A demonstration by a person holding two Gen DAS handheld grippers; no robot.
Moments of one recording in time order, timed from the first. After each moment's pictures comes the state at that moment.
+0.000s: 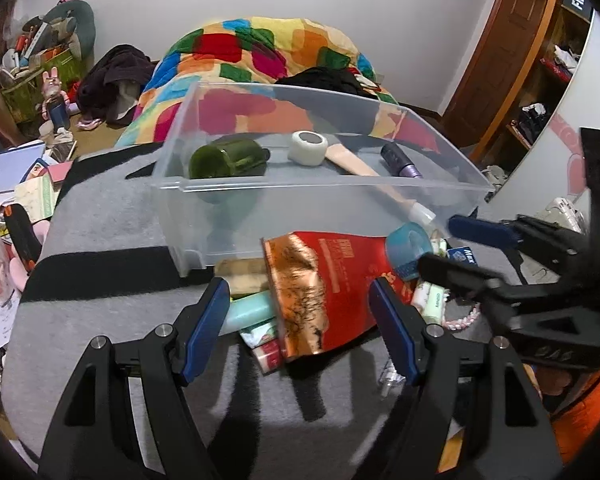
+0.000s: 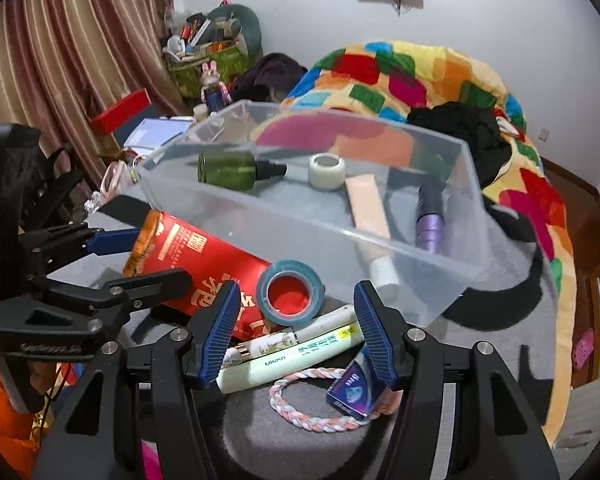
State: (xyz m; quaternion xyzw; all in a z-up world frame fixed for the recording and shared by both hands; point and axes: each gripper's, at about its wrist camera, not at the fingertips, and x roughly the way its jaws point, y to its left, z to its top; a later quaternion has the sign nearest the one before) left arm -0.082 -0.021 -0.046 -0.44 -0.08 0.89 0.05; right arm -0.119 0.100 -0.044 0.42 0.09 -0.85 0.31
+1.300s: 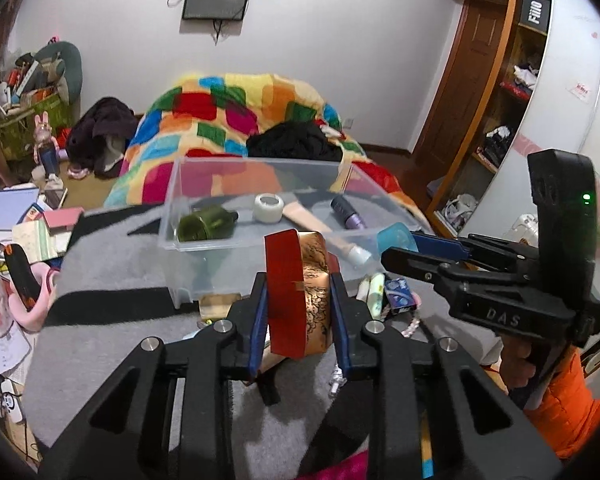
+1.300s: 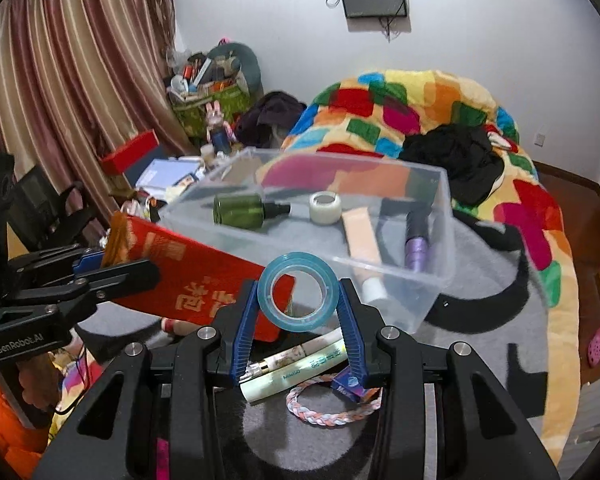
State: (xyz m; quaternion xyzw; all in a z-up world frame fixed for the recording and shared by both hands) left arm -0.039 -0.012 0.018 -0.34 -0.08 0.93 0.09; right arm -0.098 0.129 -0.004 0.36 0.02 -0.88 0.32
